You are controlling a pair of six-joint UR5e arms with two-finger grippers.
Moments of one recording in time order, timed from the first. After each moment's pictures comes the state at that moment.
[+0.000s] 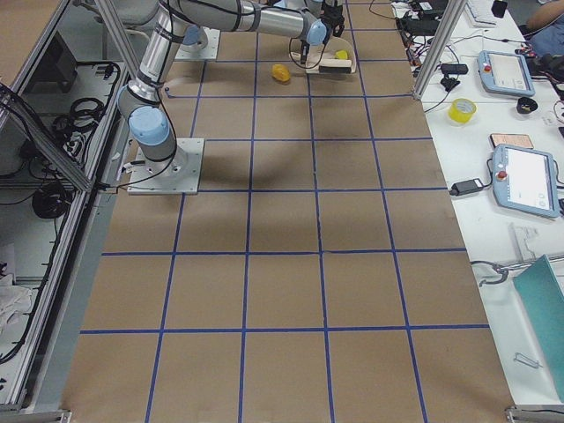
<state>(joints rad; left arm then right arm) -1.41 -2.13 -1.61 -1.00 1.53 1.72 2.15 -0.87 1.29 -2.04 -1.42 0.76</state>
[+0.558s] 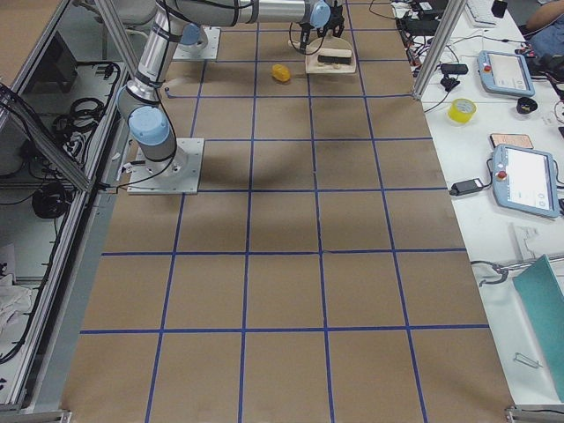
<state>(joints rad) -1.41 -2.13 -1.62 -1.00 1.53 1.73 2.14 -0.92 1.20 -1.82 -1.46 0.73</state>
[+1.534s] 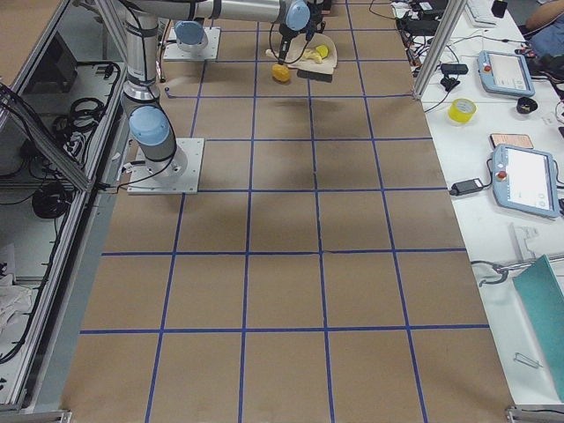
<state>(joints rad) -1.32 -1.97 -1.91 -0.91 1.54 1.94 2.06 -1.24 1.61 -1.75 -1.49 0.67</state>
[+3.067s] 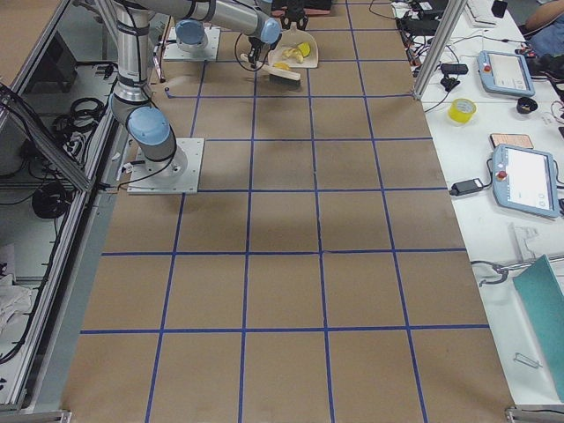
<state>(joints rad) -1.31 -1.79 -2.08 -0.90 1.58 1.91 2.30 -1.15 1.74 -2.11 -1.43 1.08</state>
